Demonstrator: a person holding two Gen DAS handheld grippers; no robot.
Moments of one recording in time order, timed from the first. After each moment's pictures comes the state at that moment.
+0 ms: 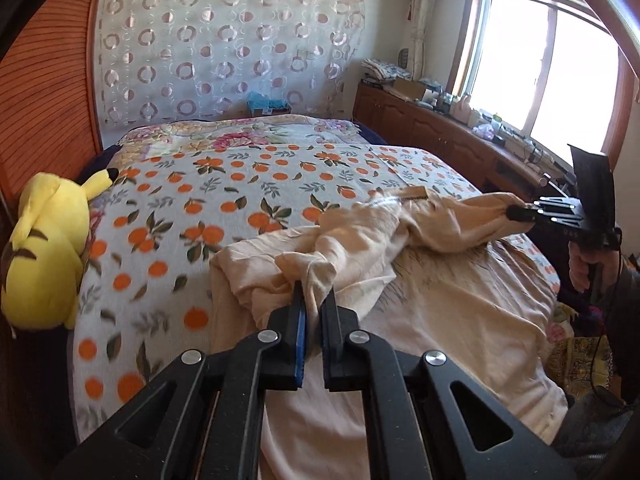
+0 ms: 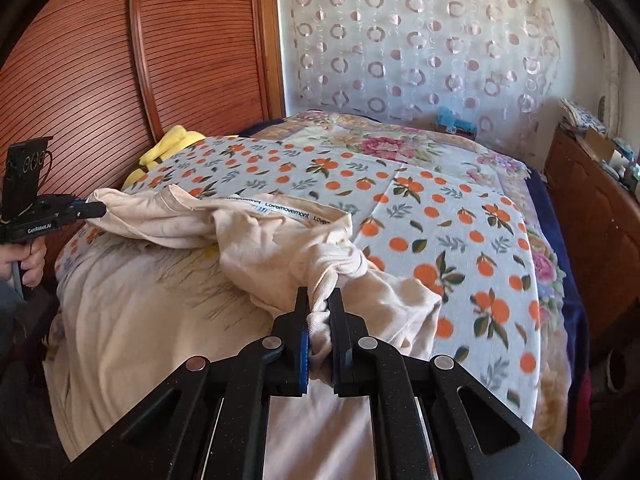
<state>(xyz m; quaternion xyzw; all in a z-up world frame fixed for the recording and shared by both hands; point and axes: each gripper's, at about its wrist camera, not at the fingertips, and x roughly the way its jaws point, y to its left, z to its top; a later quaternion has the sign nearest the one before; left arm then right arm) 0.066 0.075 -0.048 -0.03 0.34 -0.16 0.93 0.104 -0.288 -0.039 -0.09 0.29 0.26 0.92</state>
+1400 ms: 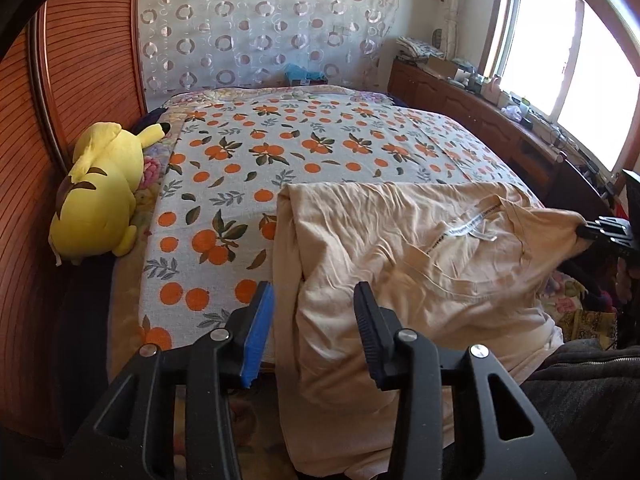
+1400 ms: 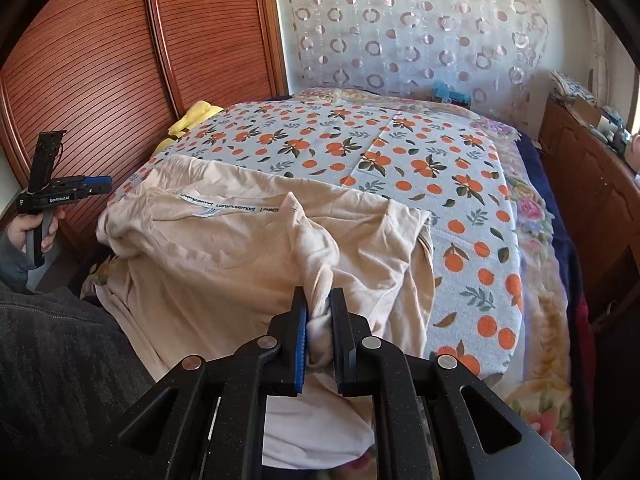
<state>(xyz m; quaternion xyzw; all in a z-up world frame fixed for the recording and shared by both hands) -0.026 0.113 -0.055 -0.02 0.39 -0.09 0.92 -0.058 -0.350 -0.026 -0.08 0.34 0.25 0.90</state>
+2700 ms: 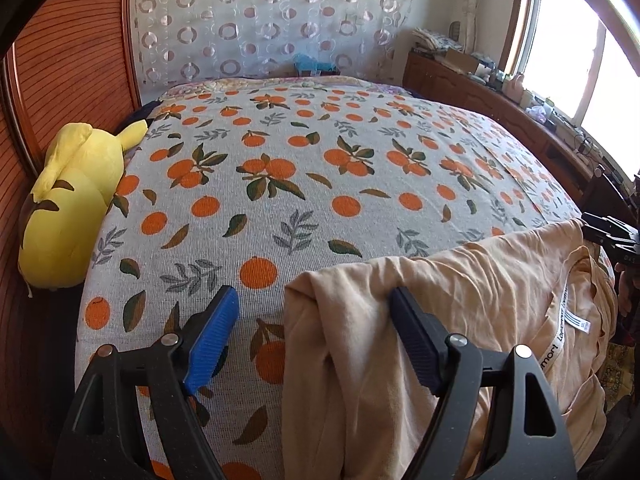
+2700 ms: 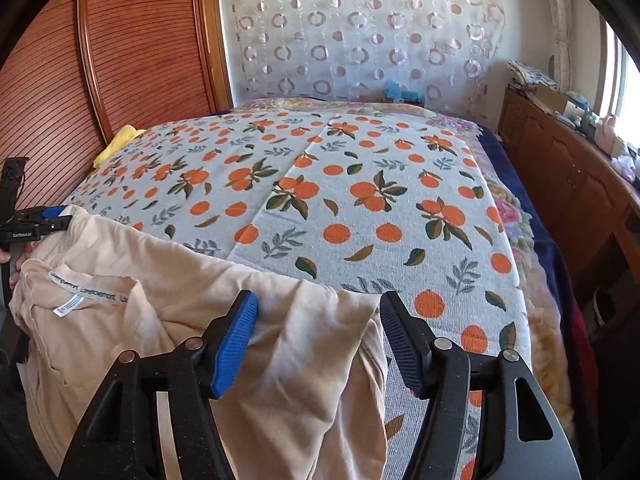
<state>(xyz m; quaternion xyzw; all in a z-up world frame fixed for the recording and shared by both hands) 0.105 0.105 -0.106 -0.02 0.41 -0.08 0.91 0.086 -0.330 -0.074 -0.05 0.33 0.17 0.93</state>
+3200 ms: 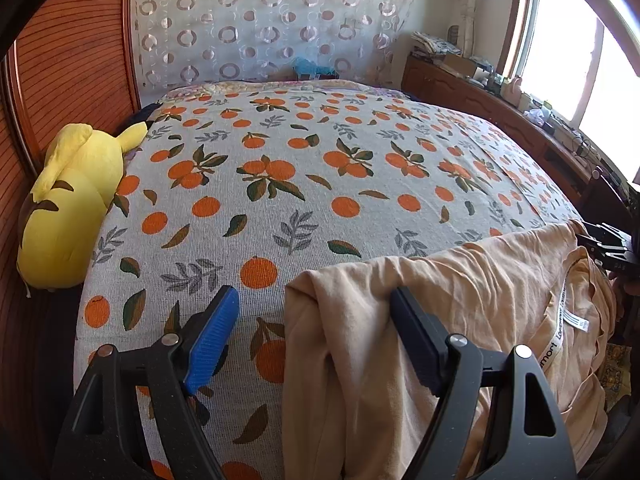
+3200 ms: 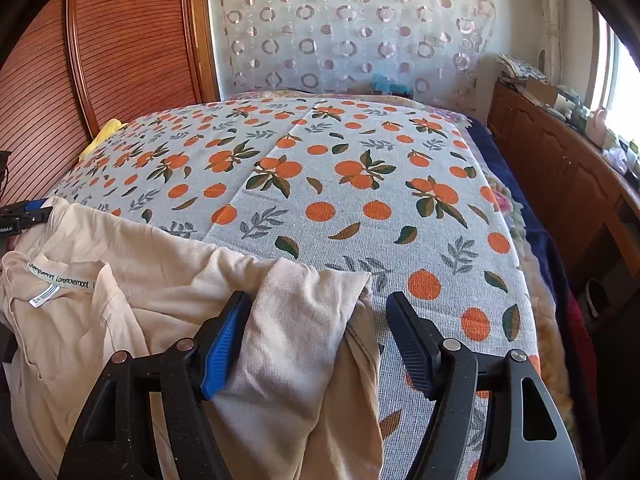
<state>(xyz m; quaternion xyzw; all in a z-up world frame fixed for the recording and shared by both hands) 0.104 0.106 -0.105 -0.03 0.40 -0.08 0.91 0.091 -0.333 -0.095 -0.06 0.34 0.15 0.93</state>
